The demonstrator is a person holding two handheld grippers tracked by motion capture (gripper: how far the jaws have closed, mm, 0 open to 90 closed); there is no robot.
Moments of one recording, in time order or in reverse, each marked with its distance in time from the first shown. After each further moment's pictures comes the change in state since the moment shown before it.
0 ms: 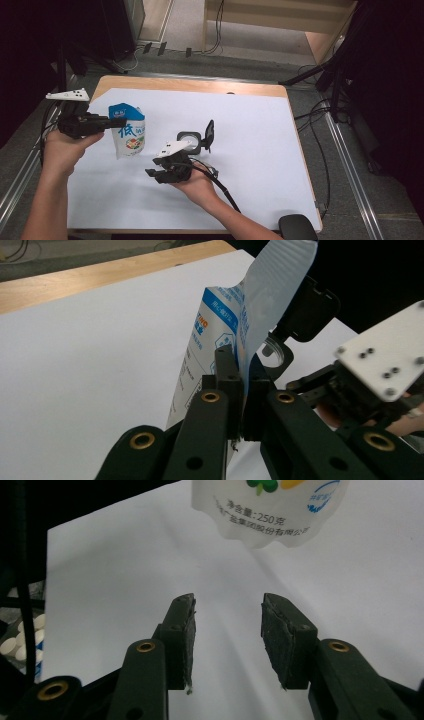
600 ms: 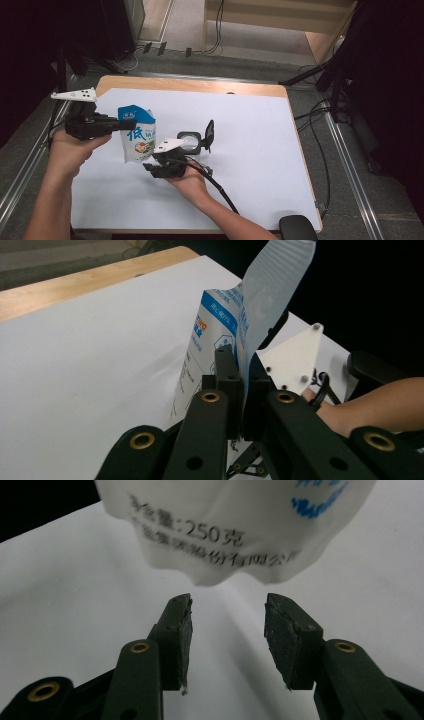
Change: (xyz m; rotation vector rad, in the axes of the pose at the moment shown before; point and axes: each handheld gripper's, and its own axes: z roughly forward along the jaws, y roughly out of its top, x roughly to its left) left arm -0.029 0.014 0.005 -0.004 -0.098 0.054; right arm -0.011 -0.003 0.027 -0.033 -0.071 0.054
